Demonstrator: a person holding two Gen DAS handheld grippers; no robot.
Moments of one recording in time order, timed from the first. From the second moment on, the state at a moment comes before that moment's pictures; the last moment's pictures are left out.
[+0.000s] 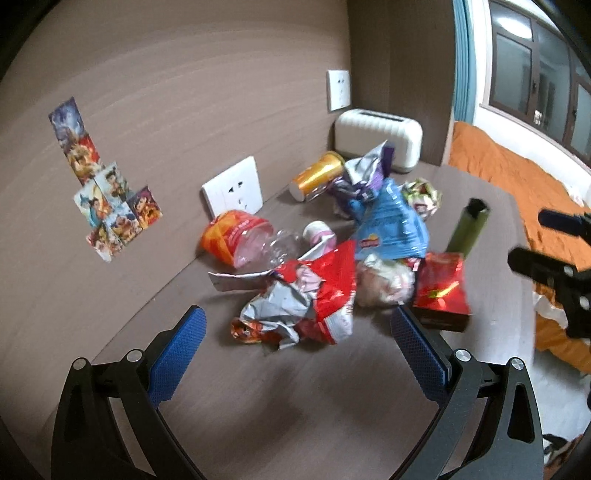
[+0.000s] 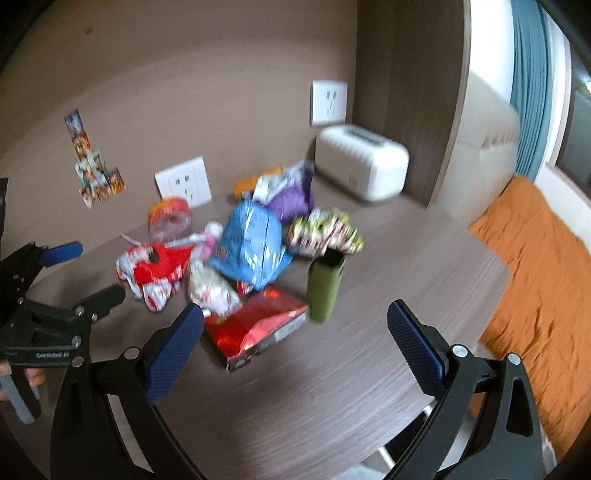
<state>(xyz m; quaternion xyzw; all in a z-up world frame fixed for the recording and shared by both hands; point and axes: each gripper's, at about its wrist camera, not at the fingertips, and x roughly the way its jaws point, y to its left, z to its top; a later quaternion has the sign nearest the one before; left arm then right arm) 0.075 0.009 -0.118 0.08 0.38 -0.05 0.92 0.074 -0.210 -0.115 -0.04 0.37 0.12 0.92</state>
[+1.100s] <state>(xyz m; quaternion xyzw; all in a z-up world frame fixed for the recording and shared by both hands) 0.126 -0.002 -0.174 0.10 0.40 -0.10 0.91 0.107 -0.195 -0.177 0.04 0.43 0.17 0.89</state>
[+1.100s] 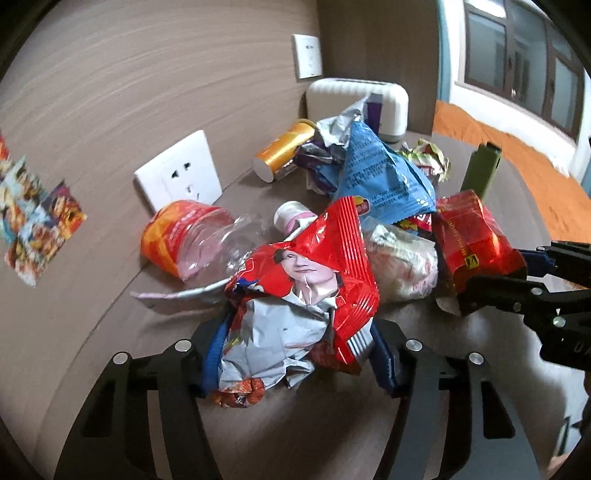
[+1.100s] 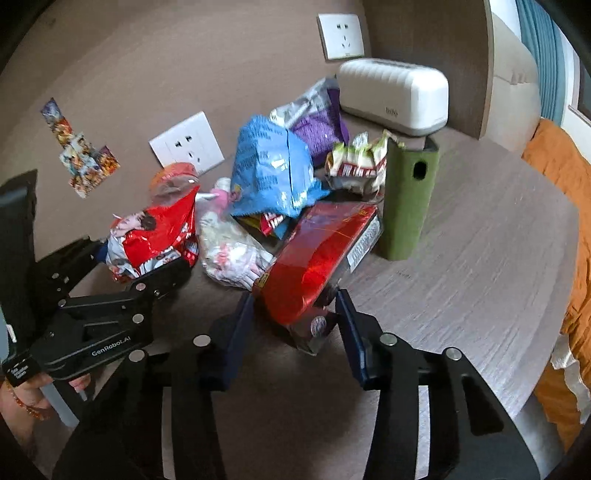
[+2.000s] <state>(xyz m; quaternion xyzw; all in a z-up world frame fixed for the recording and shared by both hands) 0.035 -0.219 -0.110 0.16 0.35 -0.30 0.87 -0.009 -0.418 -0.104 0.08 0.35 0.00 0.93</state>
